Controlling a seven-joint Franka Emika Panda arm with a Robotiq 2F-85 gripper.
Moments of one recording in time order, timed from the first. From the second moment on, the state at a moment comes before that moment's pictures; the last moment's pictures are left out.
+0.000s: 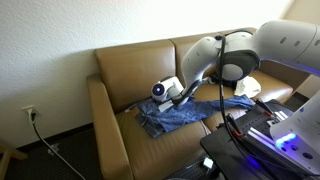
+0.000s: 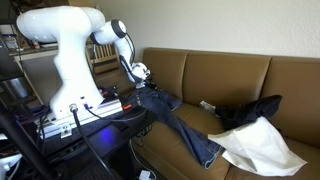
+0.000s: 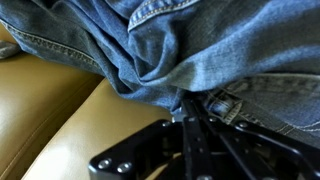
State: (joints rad) arm 0.62 1.47 -0.23 -1.22 -1.06 2.71 1.49
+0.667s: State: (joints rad) arm 0.42 1.42 -0.17 -1.13 -0.89 2.72 1.49
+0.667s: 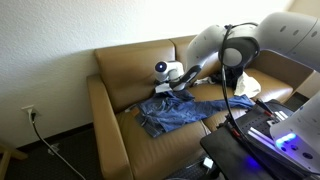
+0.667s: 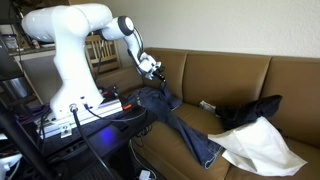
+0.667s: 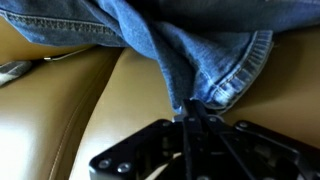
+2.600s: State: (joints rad) arm -0.20 0.79 -0.25 -1.68 0.07 2.85 0.91
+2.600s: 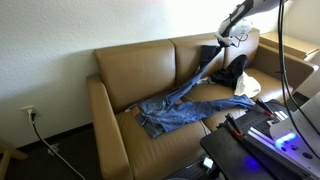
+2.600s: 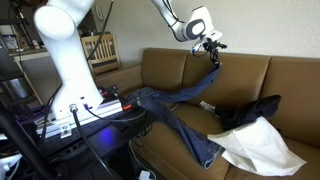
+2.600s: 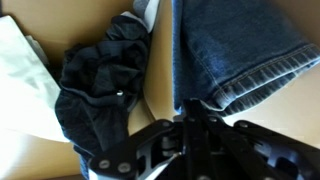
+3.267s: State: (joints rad) arm -0.13 0.83 -0.40 -1.49 0.06 2.21 1.30
